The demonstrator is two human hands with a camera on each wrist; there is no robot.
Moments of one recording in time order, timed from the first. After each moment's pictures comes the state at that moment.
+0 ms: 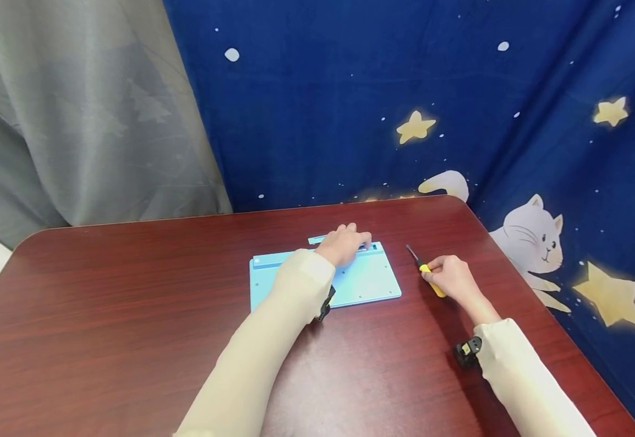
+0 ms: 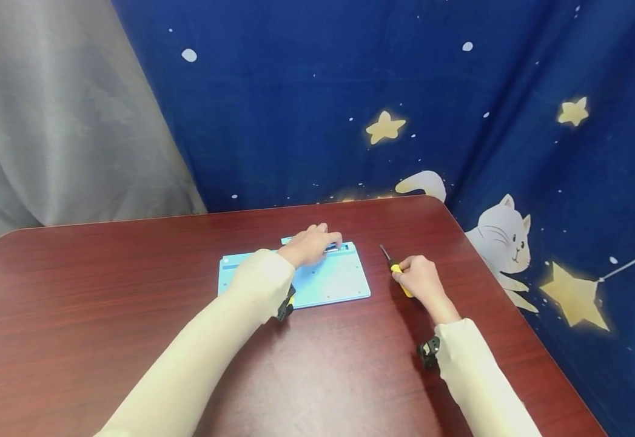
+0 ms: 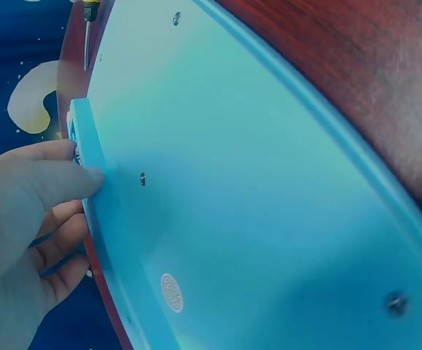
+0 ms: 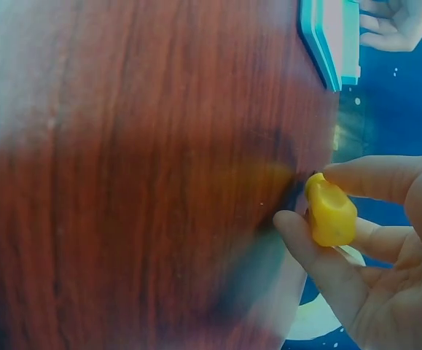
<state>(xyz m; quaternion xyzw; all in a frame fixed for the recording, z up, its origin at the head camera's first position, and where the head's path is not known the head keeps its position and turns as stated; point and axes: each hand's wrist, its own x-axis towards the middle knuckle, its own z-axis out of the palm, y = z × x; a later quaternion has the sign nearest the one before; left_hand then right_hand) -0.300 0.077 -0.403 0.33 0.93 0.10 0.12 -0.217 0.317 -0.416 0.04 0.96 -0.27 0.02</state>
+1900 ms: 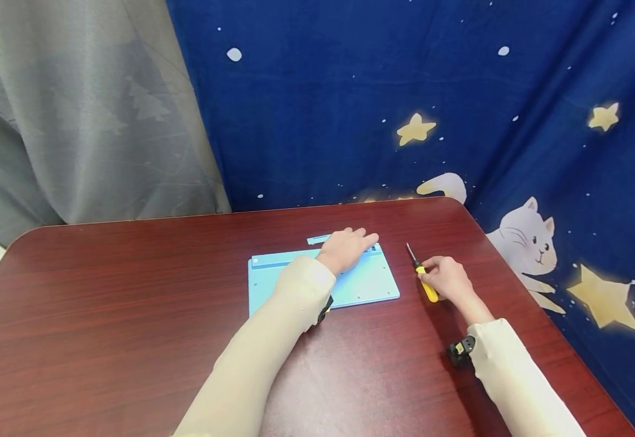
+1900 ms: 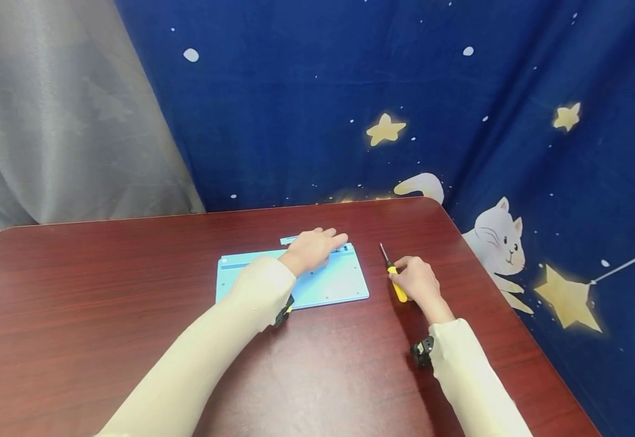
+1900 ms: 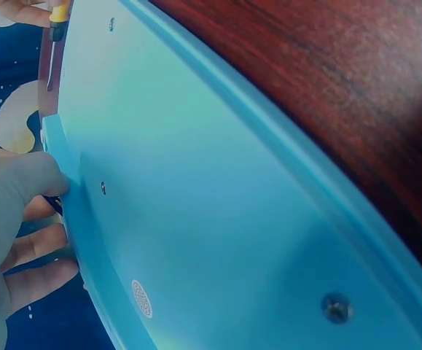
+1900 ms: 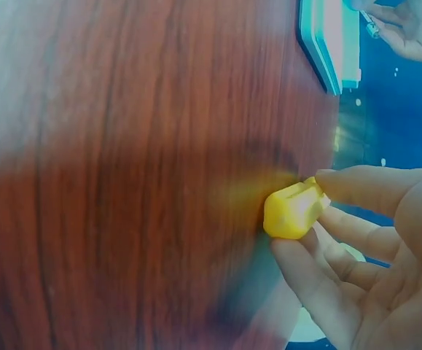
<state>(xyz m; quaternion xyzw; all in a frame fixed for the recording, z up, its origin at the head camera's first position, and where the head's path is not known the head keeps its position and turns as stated) -0.298 0.085 -0.408 0.39 0.92 0.02 0.04 -0.219 0.312 -0.417 0.10 0.95 -0.29 0.07</state>
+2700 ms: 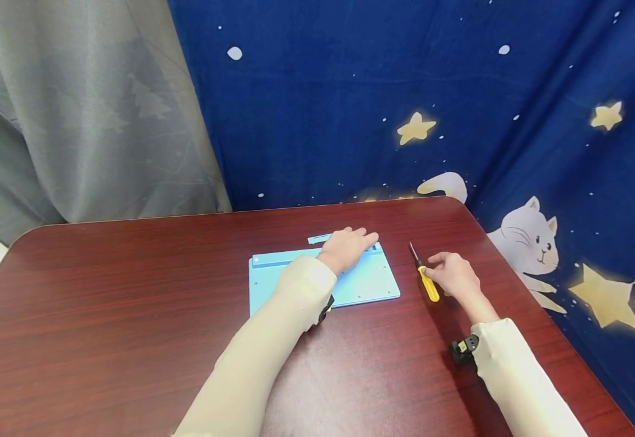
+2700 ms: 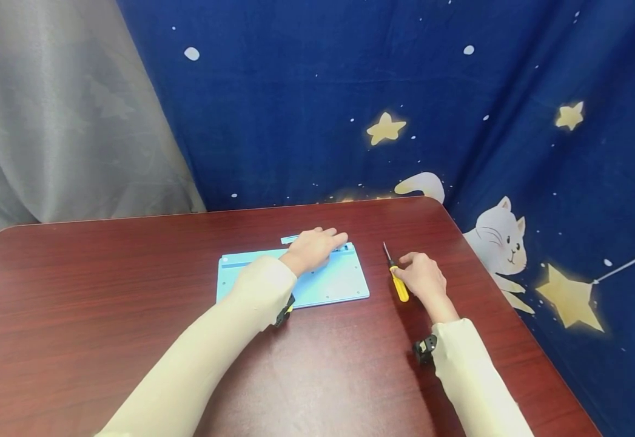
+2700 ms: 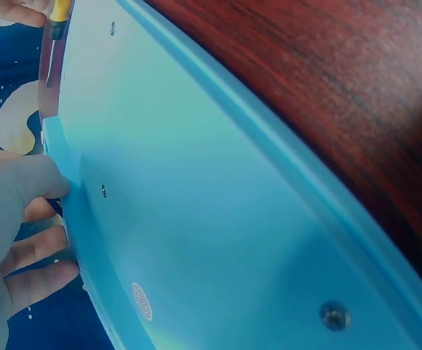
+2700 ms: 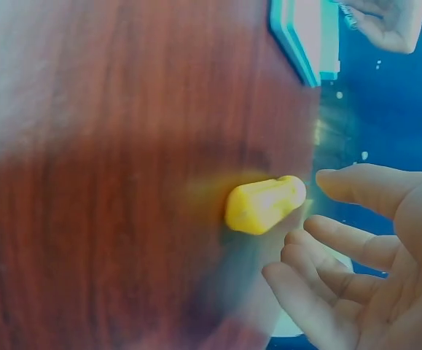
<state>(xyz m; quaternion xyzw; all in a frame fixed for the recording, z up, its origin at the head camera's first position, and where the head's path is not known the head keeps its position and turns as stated) -0.299 0.087 -0.411 0.38 0.92 0.04 0.04 -0.216 0.313 -0.402 0.12 0.96 -0.24 0.07</state>
